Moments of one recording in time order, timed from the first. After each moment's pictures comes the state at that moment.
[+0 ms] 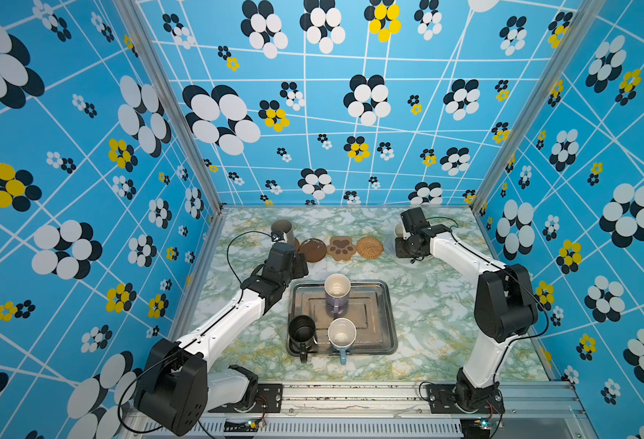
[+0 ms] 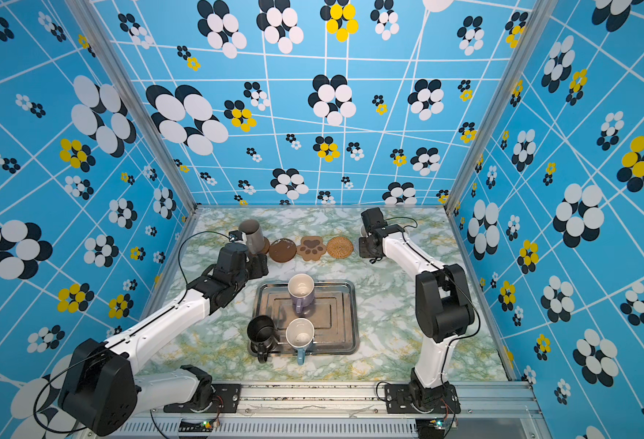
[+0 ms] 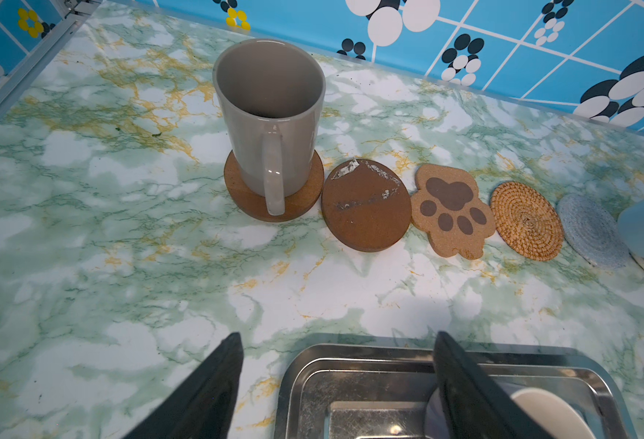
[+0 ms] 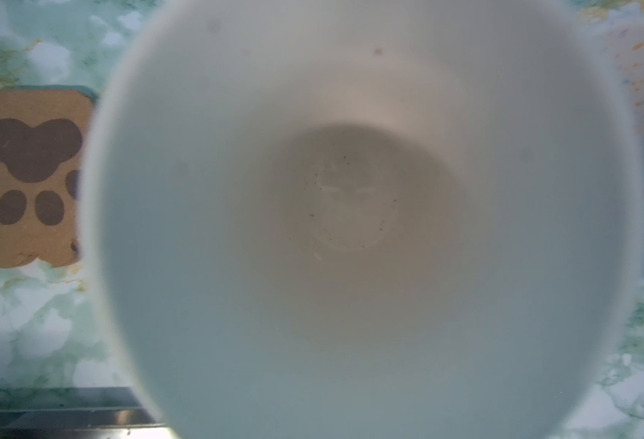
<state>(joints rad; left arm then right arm) -0.41 1.26 0.81 -0.18 -0.25 -0.45 0.30 1.86 1.44 -0.65 0.17 0.22</state>
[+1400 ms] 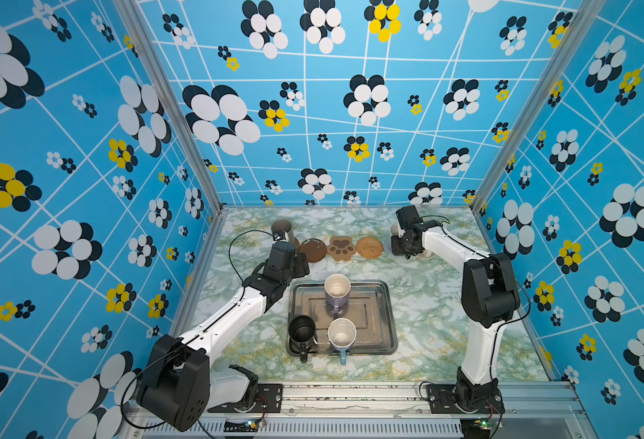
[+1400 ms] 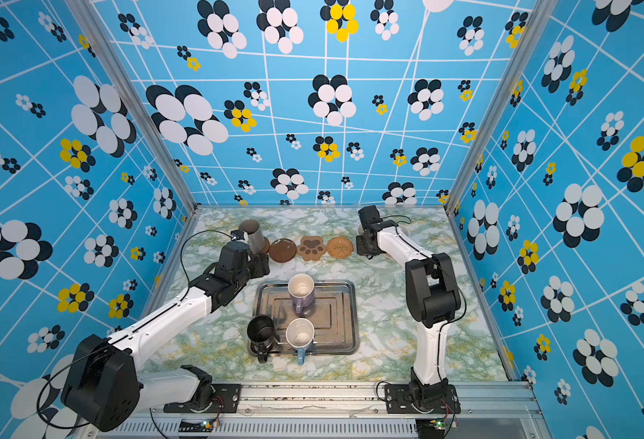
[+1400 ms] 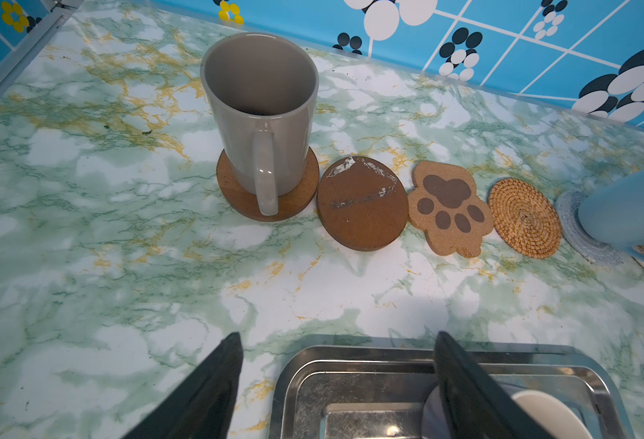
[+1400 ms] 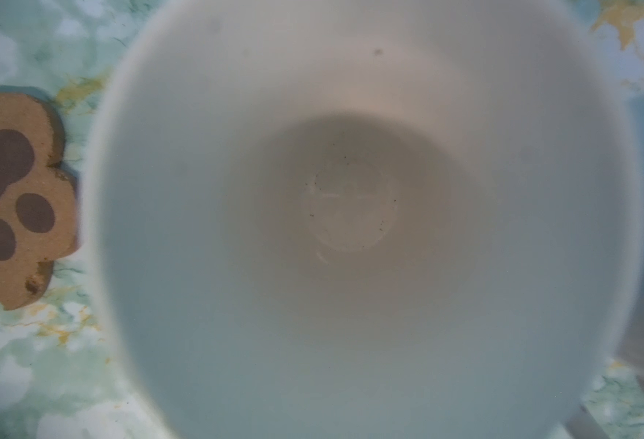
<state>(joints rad) -0.41 1.28 0.82 -0.18 -0.23 -0.45 0.29 2.00 1.55 -0.67 0.14 0.20</state>
